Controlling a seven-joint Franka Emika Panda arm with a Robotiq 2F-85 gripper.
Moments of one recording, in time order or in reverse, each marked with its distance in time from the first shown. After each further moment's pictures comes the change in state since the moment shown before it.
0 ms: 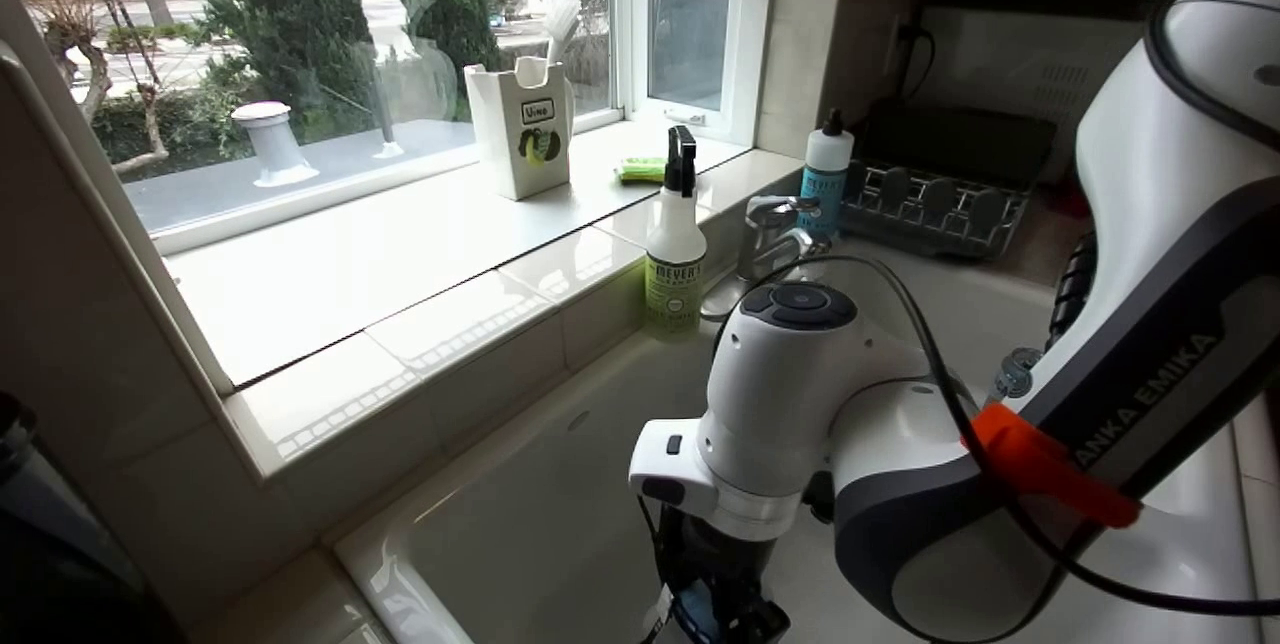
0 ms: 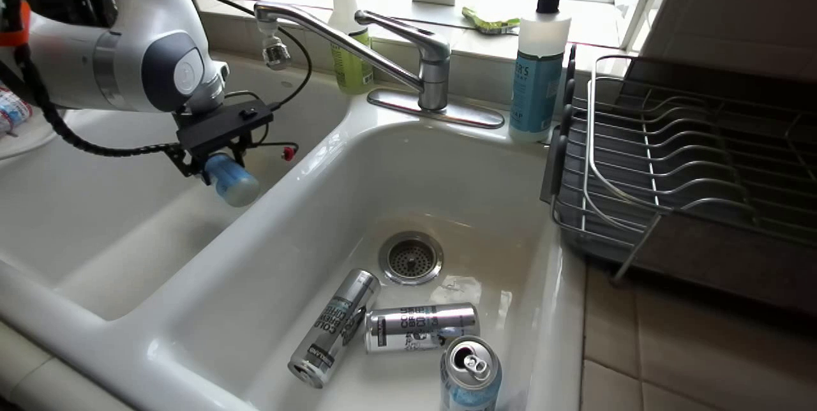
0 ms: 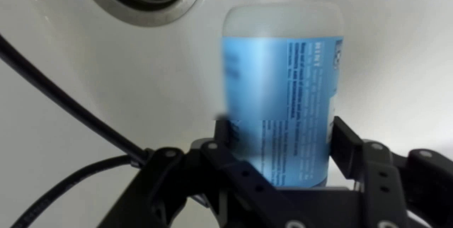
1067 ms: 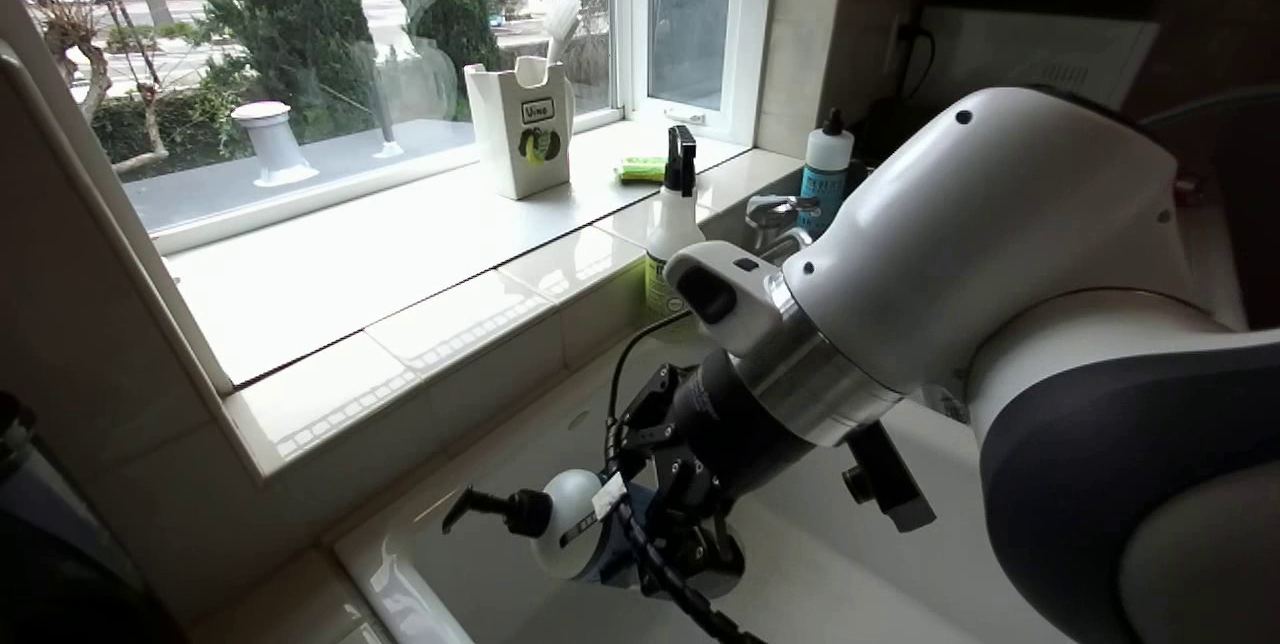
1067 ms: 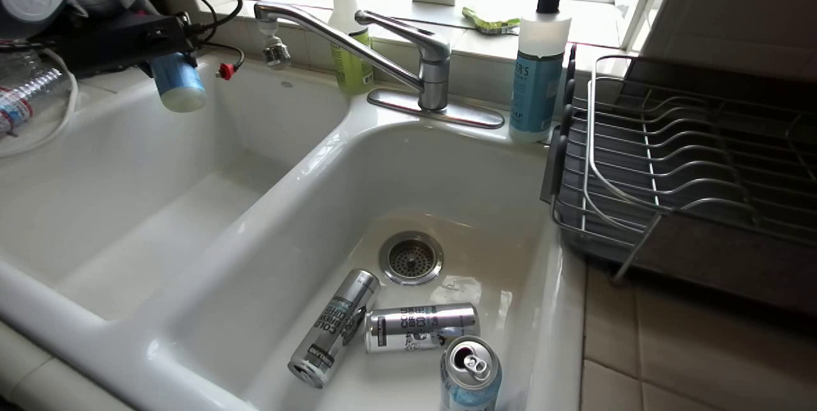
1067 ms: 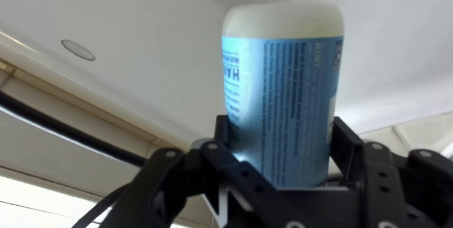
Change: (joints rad) arm -0.007 -0.363 0.173 -0.120 0.493 0.273 0.121
